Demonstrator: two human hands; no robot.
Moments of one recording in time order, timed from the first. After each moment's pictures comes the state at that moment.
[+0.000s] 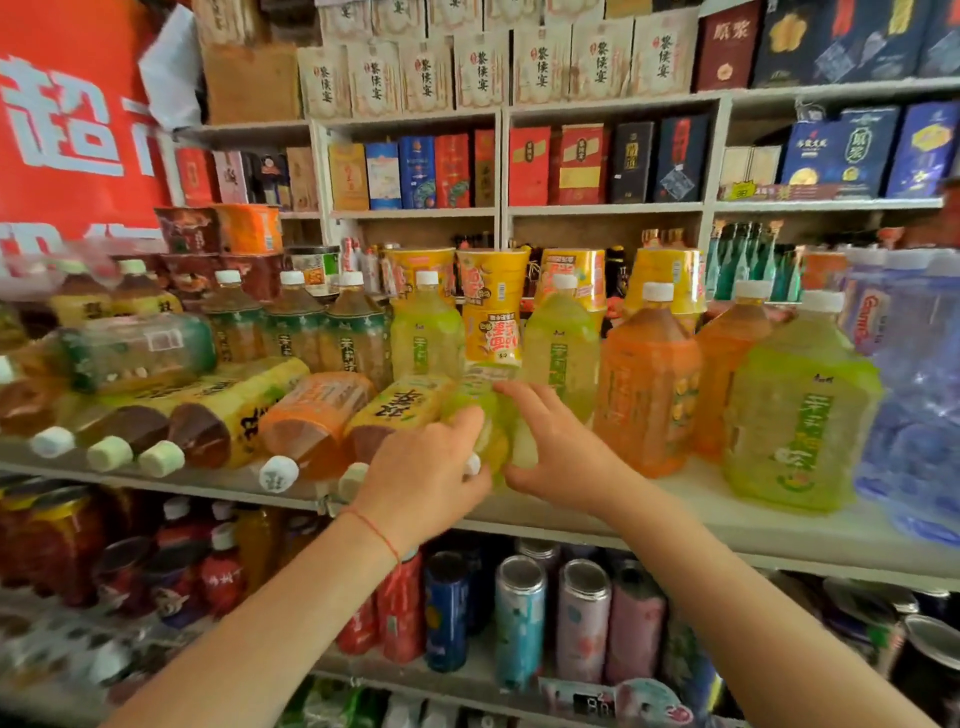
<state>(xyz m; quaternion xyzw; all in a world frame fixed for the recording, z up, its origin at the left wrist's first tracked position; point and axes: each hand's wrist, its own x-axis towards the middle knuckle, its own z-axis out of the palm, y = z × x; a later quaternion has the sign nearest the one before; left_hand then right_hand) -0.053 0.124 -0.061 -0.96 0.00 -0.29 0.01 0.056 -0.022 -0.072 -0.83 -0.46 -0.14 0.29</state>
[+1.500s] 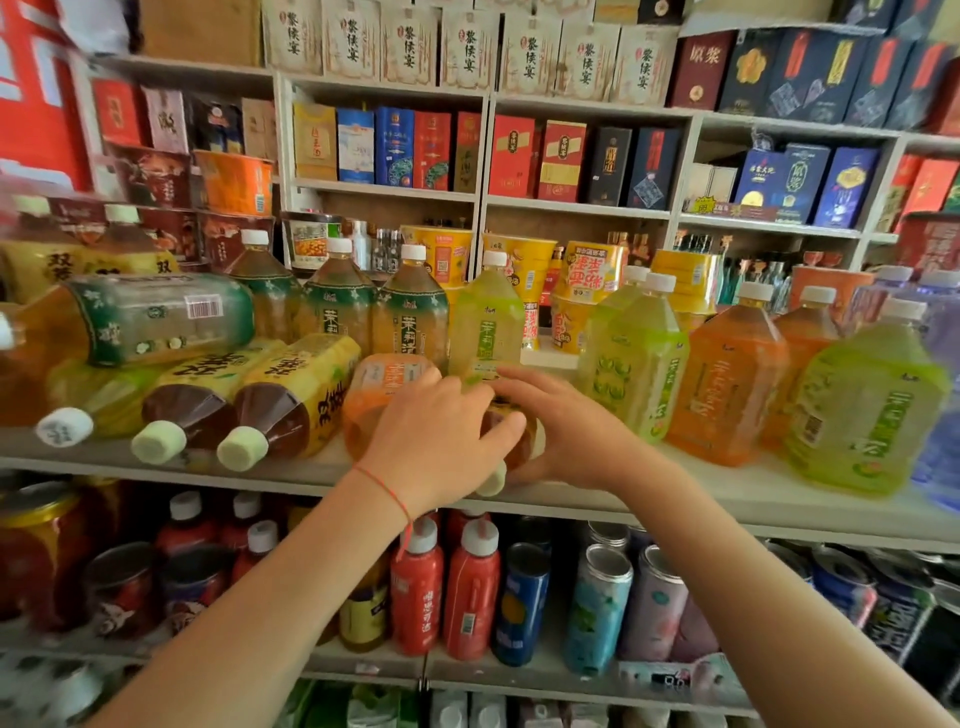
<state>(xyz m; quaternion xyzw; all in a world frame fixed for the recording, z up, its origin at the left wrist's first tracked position) -0.074 0.244 -0.050 -0.97 0.04 -0.24 -0.04 0.021 0.082 -0.059 -0.88 -0.43 -0.13 0.15</state>
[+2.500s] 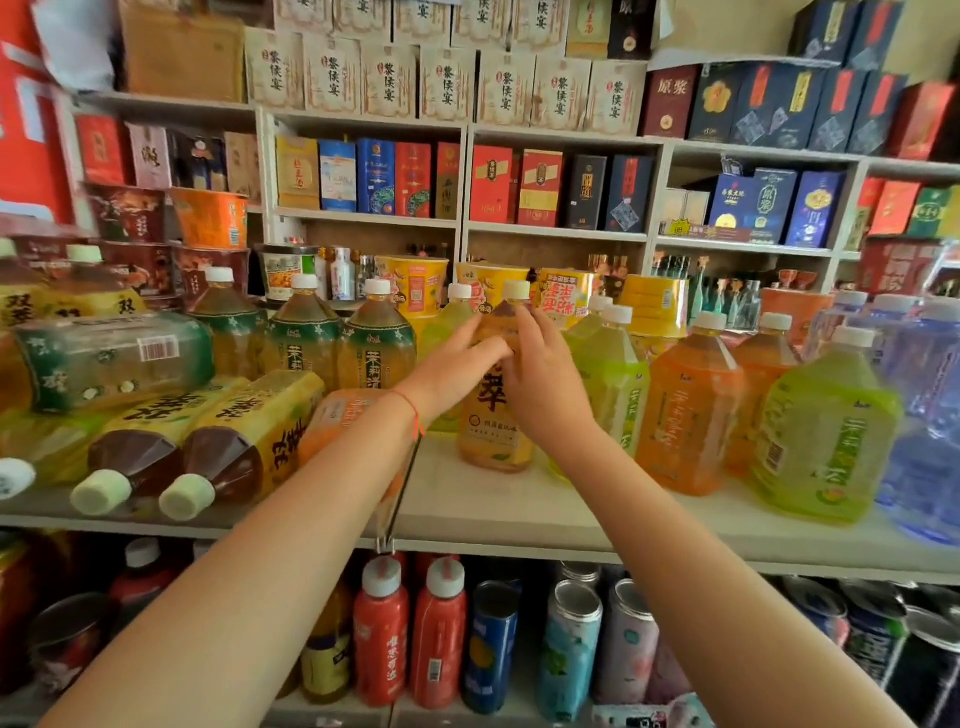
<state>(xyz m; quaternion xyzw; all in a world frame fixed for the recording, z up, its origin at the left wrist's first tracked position) 0.009 0.220 0.008 -0.84 0.07 -0.13 -0.53 0.055 0.101 -0.018 -0.87 -0.24 -0.30 0.29</state>
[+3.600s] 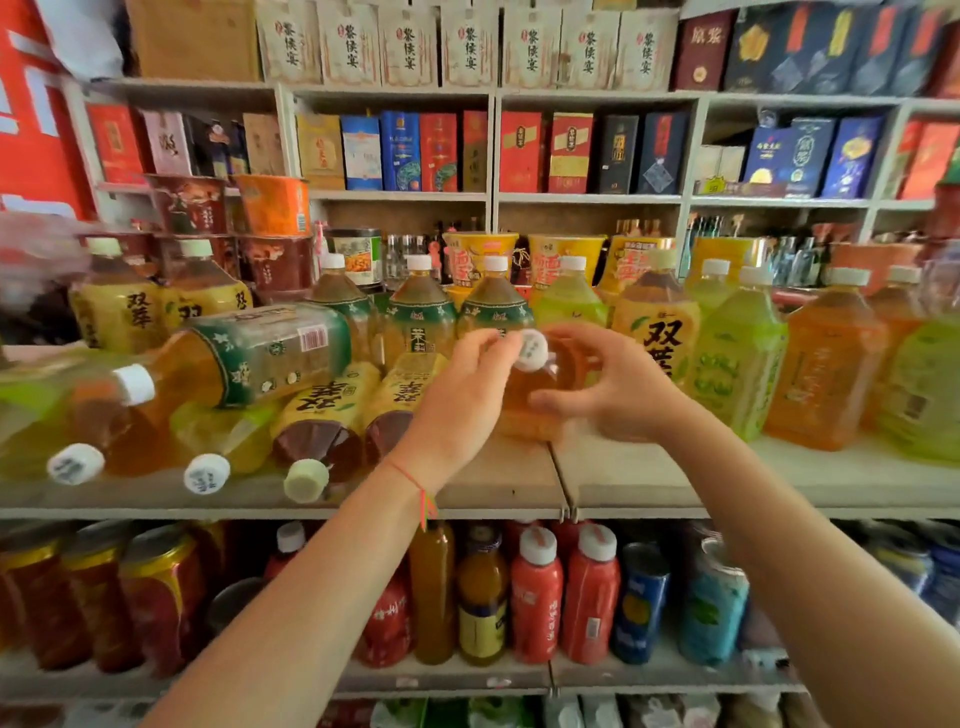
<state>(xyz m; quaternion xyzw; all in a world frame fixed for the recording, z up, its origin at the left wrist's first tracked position) -0.074 0.349 -0.031 -0.80 0.08 -0.22 -0.55 0.001 0.172 -0.024 -0.84 -0.36 -0.14 0.39</state>
